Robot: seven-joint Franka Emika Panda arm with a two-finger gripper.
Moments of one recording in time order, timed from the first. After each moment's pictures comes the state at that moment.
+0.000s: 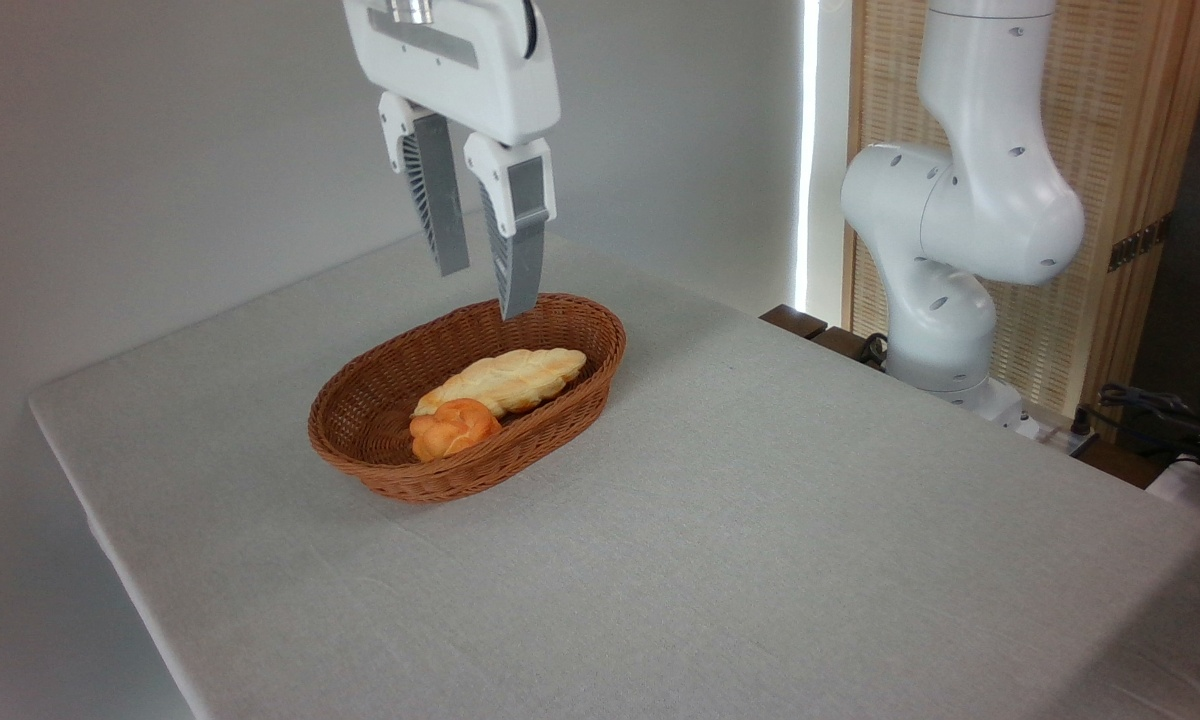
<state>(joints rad) -0.02 -0.11 -0.07 -1.63 -0.04 1.57 0.74</state>
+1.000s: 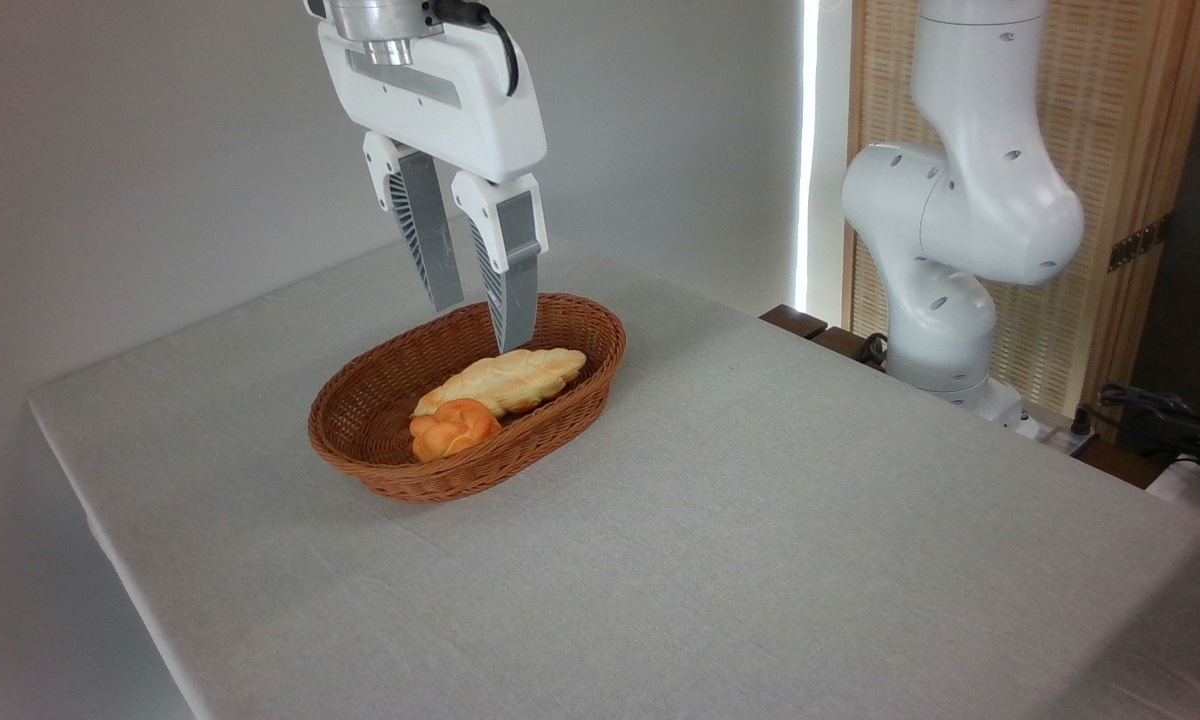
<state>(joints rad) -0.02 -0.04 -0.05 -1.59 -0.02 1.56 0.71</state>
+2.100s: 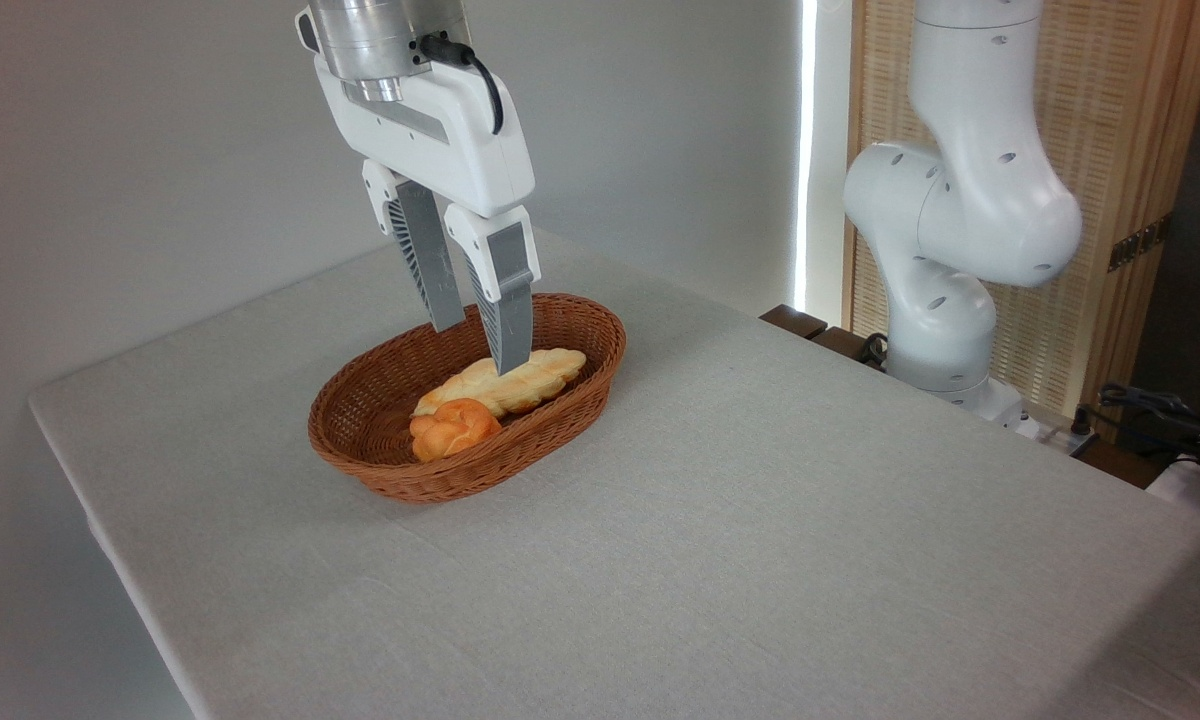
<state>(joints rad) -0.08 -0.01 0.00 -1.59 -0.02 1.56 0.74</state>
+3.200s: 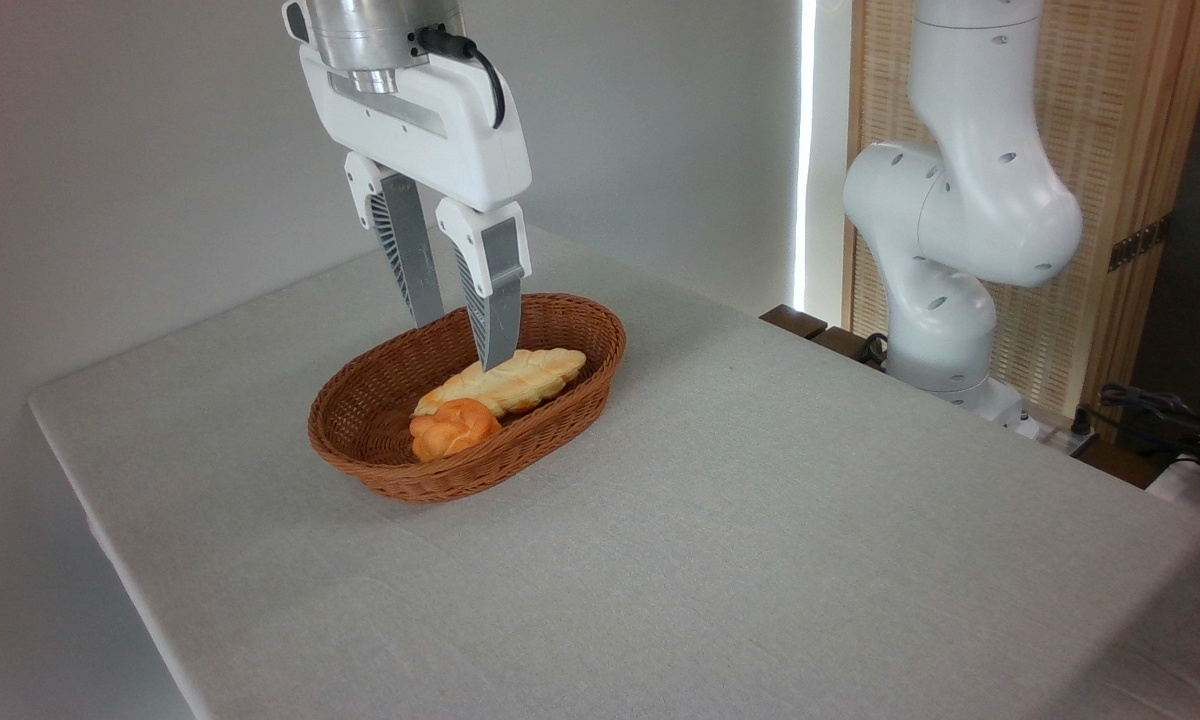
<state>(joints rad) -0.07 -0.01 0.00 -1.59 -0.04 1.59 0.68</state>
